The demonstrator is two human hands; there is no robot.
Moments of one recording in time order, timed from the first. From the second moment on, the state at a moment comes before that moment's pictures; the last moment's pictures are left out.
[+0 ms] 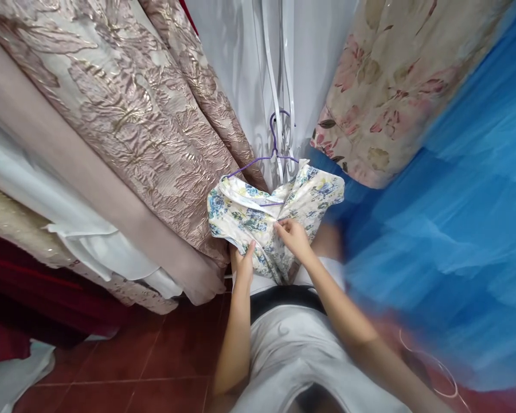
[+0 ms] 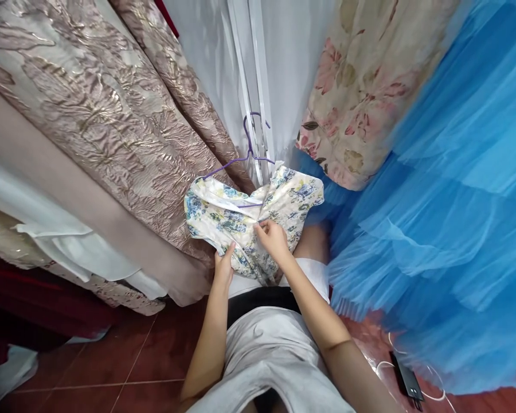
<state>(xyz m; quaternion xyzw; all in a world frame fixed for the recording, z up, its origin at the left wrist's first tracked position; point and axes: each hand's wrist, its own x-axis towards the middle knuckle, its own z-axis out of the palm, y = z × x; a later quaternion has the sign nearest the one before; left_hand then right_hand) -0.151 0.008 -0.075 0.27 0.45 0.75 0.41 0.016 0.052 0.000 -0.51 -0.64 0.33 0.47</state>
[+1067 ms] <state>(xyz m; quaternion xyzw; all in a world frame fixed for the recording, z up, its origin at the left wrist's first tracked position) -0.159 0.008 -0.090 0.35 0.54 0.73 0.24 0.008 0.047 0.000 -0.46 -0.55 0.47 0.51</state>
